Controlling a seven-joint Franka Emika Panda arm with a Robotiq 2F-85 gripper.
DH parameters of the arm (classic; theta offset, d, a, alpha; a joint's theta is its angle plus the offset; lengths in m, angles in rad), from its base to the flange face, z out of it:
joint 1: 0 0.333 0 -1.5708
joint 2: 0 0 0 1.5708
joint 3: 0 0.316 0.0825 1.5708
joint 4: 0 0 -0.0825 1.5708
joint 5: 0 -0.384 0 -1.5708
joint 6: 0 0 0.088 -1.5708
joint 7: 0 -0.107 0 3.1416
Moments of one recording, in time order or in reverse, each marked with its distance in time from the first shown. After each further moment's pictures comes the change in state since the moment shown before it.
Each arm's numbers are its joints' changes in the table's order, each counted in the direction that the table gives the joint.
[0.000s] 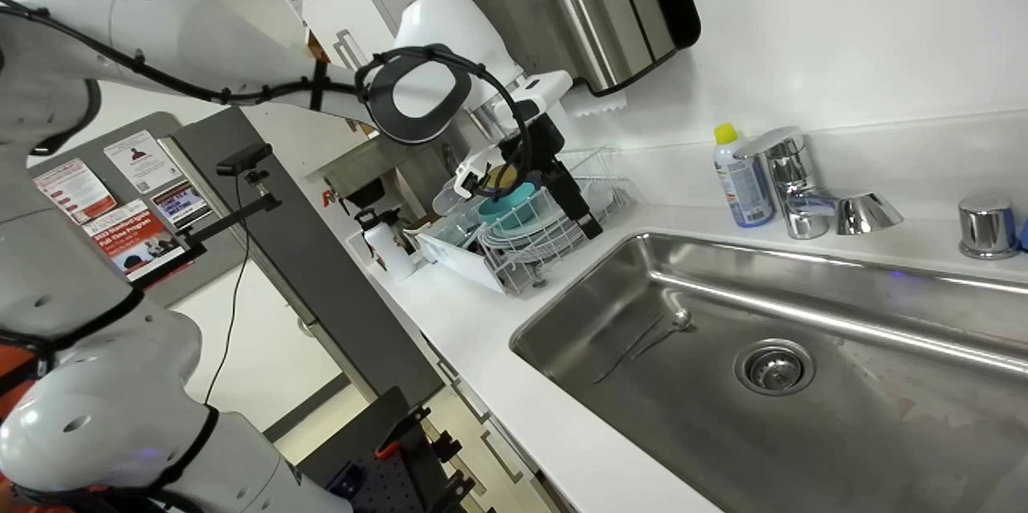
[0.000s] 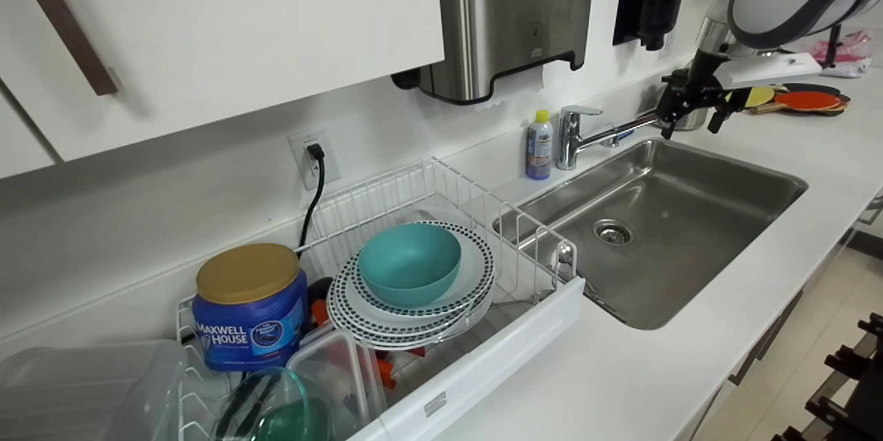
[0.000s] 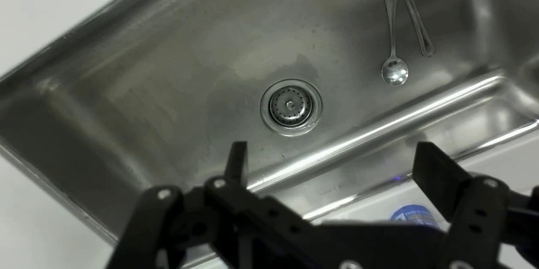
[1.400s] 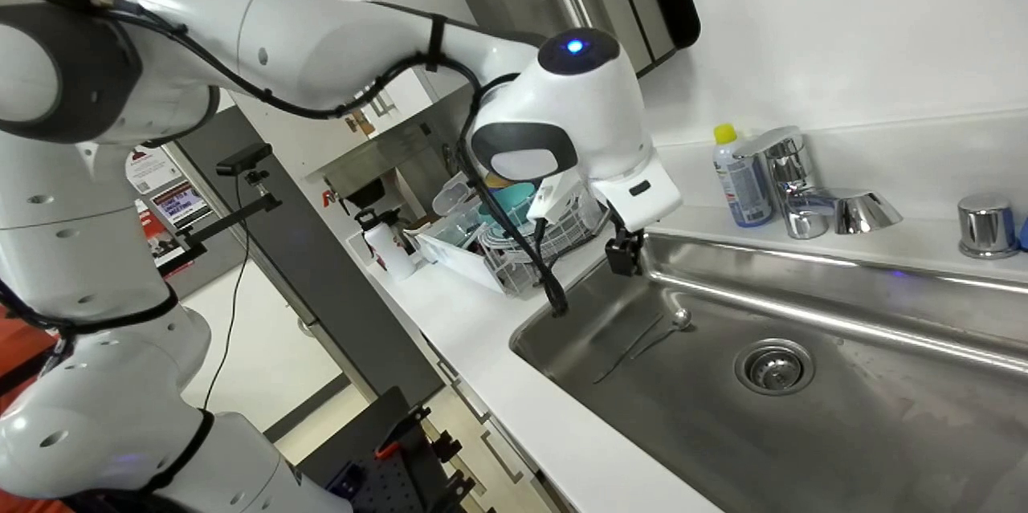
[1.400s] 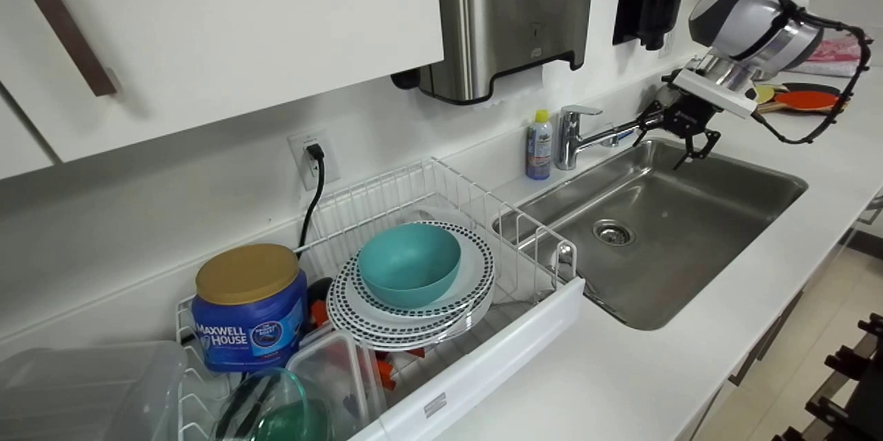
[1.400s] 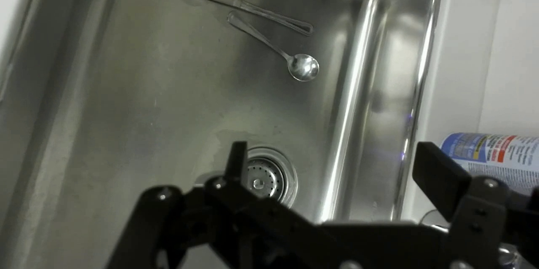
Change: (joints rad) arm -0.141 0.363 -0.018 0.279 -0.853 -0.153 0.016
